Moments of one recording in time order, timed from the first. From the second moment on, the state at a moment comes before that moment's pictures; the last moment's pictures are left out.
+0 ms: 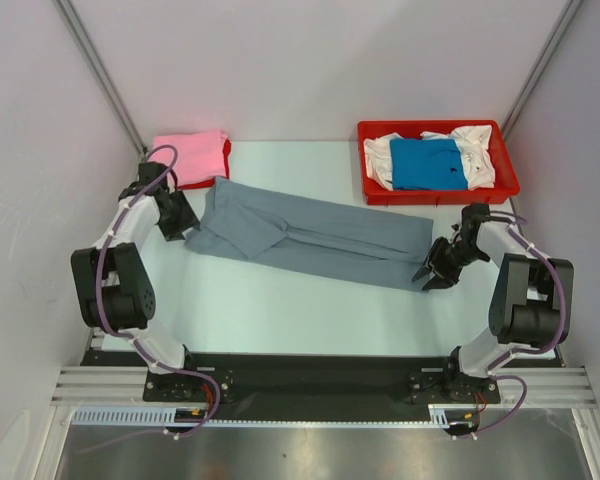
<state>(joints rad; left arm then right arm) 0.13 1.69 1.26 -0.67 0.05 -0.40 -0.14 1.60 0.97 -0.84 -0.43 0.41</state>
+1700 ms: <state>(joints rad) 0.17 1.89 1.29 -0.64 0.02 -0.38 -0.25 1.64 0.86 -0.70 -0.40 0.56</state>
